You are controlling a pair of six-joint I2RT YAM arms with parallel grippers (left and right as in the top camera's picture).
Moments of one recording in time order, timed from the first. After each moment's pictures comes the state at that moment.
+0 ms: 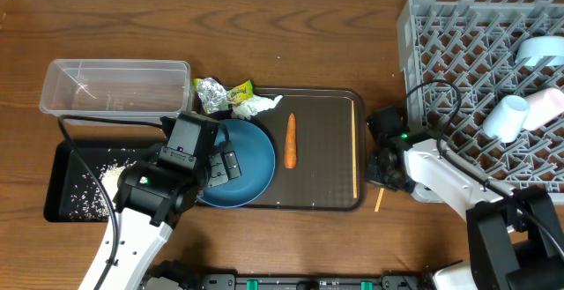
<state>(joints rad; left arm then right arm) -0.35 1.05 0.96 -1.07 -0.14 -0.62 0.36 1.63 0.82 -0.73 0.06 0.72</state>
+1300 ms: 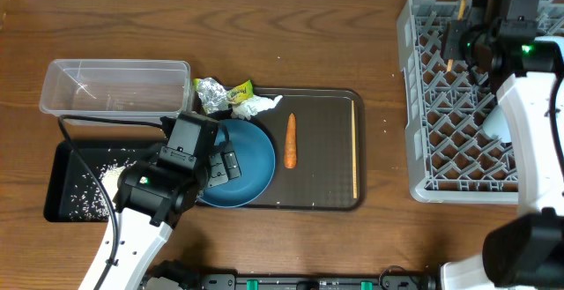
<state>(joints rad) -0.35 1.05 0.96 -1.07 -0.14 -0.62 -0.05 1.68 1.58 -0.71 -0.03 0.06</state>
